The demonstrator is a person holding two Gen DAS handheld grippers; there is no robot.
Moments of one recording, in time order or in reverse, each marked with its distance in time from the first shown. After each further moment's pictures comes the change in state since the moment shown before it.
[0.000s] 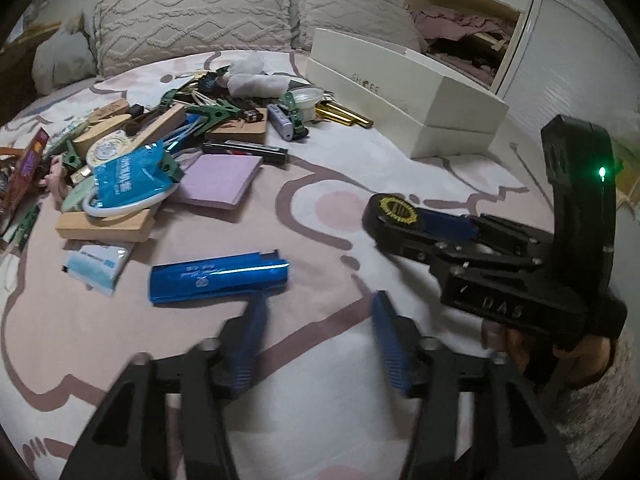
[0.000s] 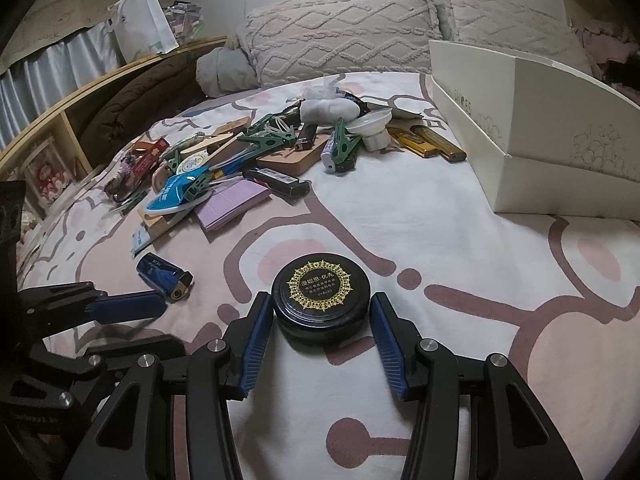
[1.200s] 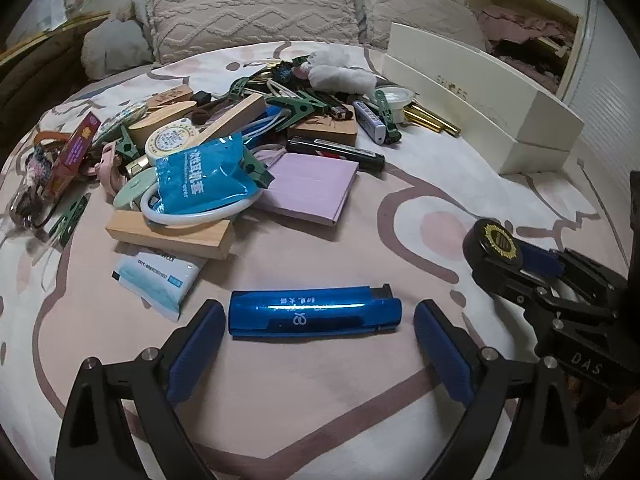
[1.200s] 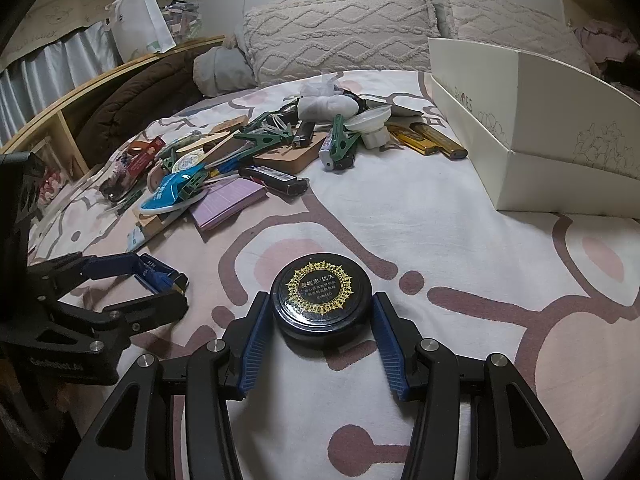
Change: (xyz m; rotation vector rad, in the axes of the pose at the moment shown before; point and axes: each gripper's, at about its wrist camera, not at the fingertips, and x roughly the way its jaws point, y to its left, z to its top) left arm 0.019 0.033 0.015 -0.100 0.016 0.205; right arm 0.007 -0.001 0.000 0.006 0.001 -0.006
